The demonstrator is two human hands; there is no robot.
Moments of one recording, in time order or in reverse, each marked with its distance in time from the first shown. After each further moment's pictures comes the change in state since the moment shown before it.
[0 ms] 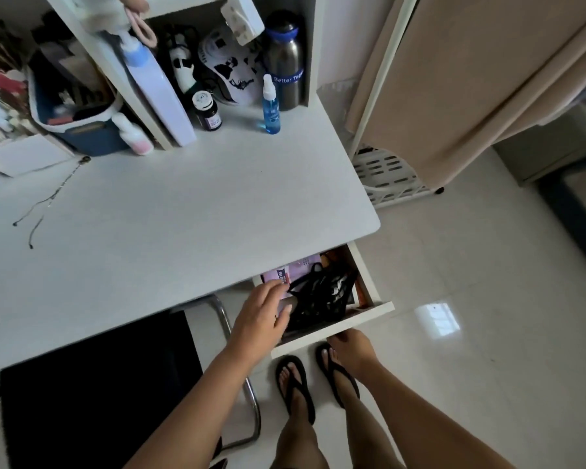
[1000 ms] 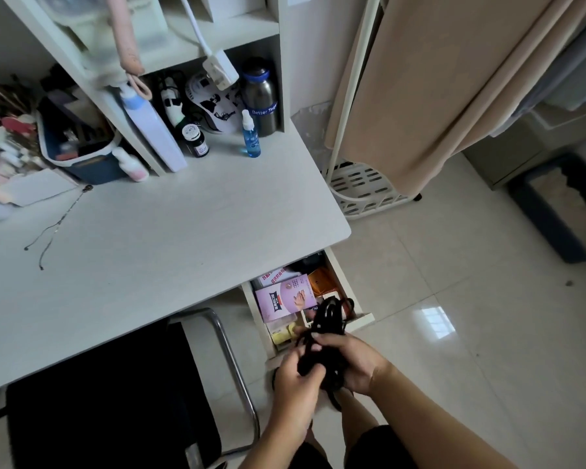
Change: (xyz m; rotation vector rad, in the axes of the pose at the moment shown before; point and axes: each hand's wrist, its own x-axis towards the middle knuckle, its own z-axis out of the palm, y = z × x) left_hand -0.063 0.145 -0.006 -1.034 -0.030 -0.964; right_hand -0.100 -0.034 -0.055 1.137 -0.591 0.058
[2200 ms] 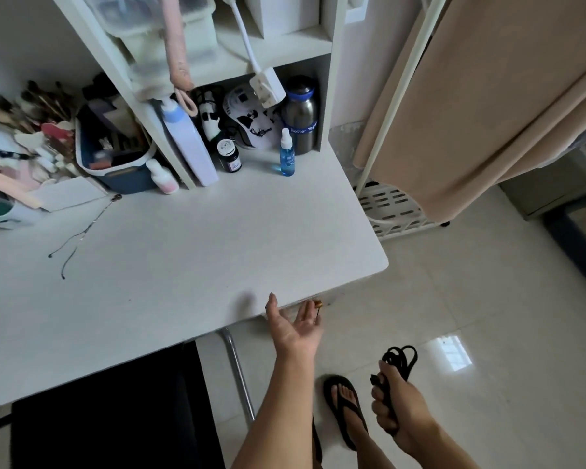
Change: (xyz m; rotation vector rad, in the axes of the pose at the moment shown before) left_hand 0.152 0.069 -0.008 -1.240 0.082 -0.416; right_hand 0.017 0.000 -0.024 -0.054 0.589 -0.053
